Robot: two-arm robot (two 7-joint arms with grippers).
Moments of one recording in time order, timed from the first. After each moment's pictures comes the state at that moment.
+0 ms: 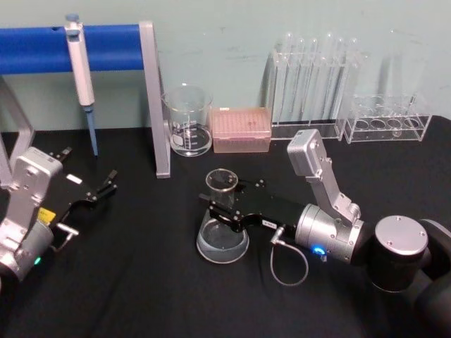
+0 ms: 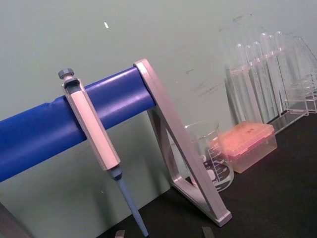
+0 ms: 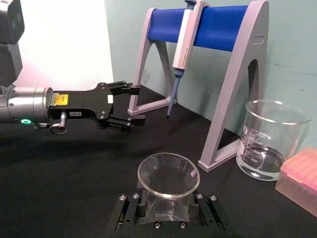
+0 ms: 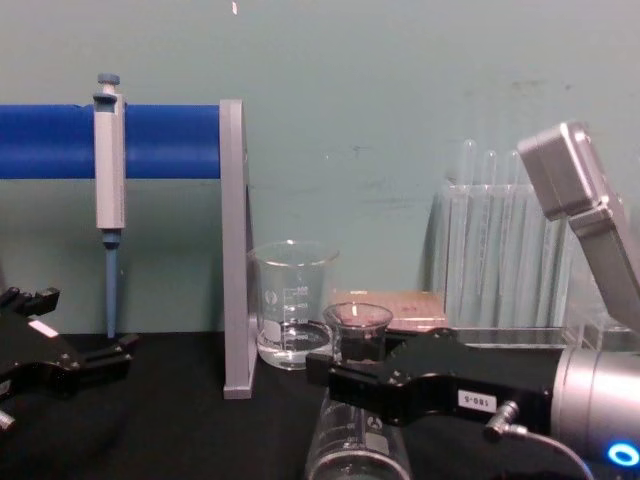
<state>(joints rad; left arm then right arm) -0.20 0.60 0.45 -1.41 -0.25 -0.12 0.03 0.39 0.34 -0.56 -1.29 0.40 -0.03 0.59</state>
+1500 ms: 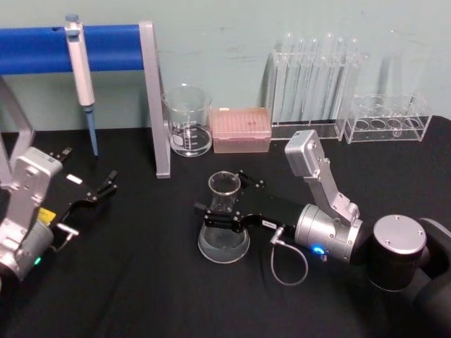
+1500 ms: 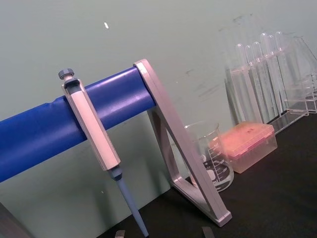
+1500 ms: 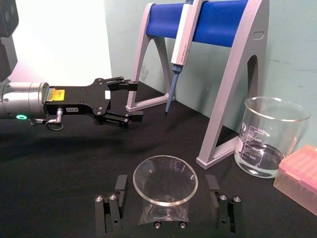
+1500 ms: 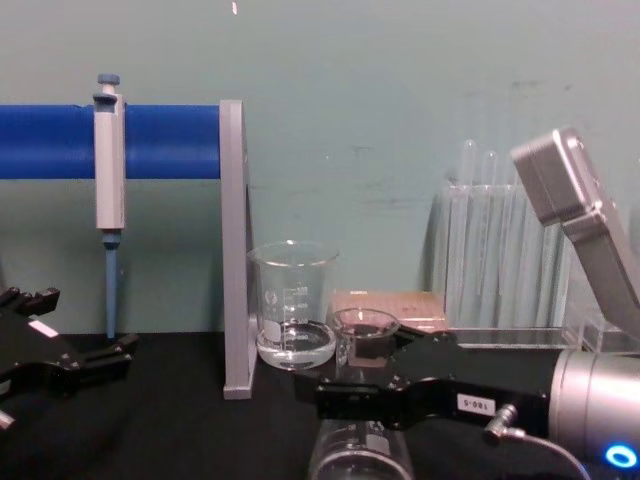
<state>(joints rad) -0.20 0.60 0.45 -1.41 -0.25 -0.12 0.03 0.39 0.33 -0.57 -1.27 0.39 -0.03 0.59</state>
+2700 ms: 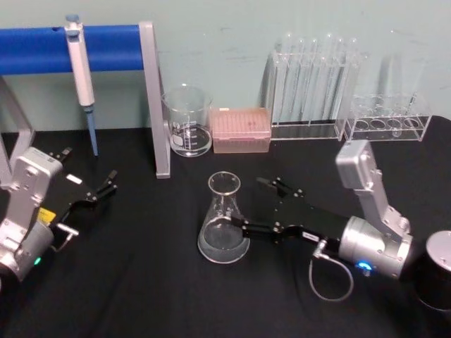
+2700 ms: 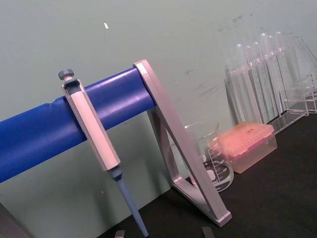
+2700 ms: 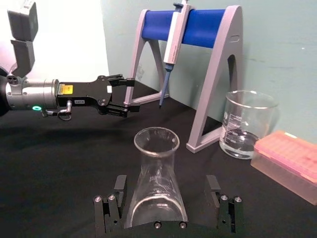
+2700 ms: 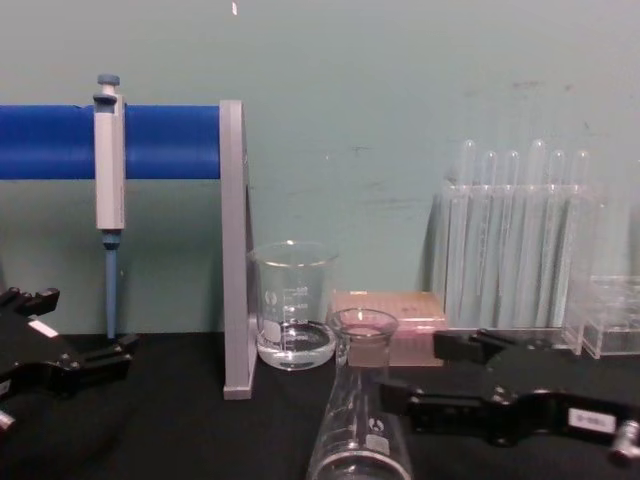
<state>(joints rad) -0.20 0.60 0.45 -1.41 -0.25 -0.12 0.03 0.27 0.47 -0.50 -1.43 0.45 -0.03 0.60</state>
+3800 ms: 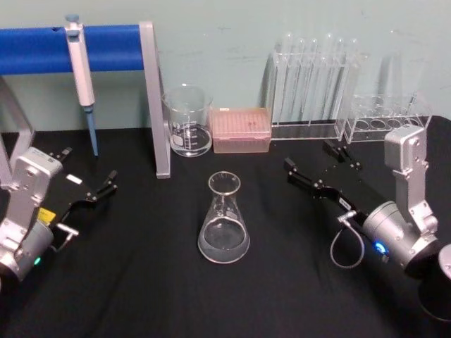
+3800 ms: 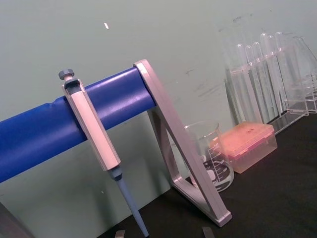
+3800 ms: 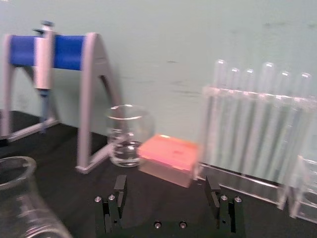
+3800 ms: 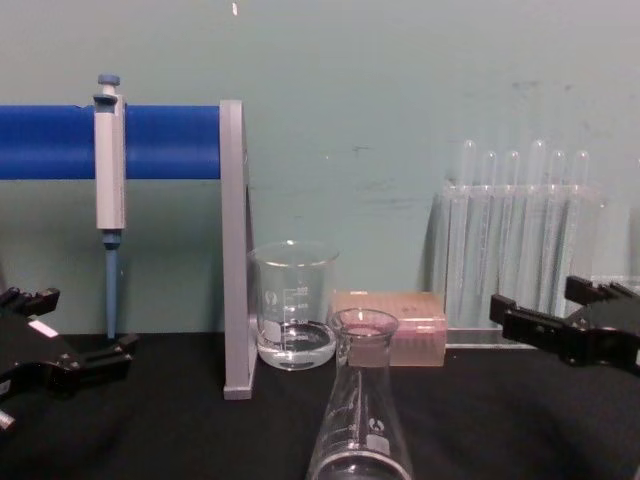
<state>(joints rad) -0.20 0.60 0.45 -1.41 -0.25 -0.12 0.03 0.18 0.38 -0.33 -1.43 0.37 -0.10 0.25</state>
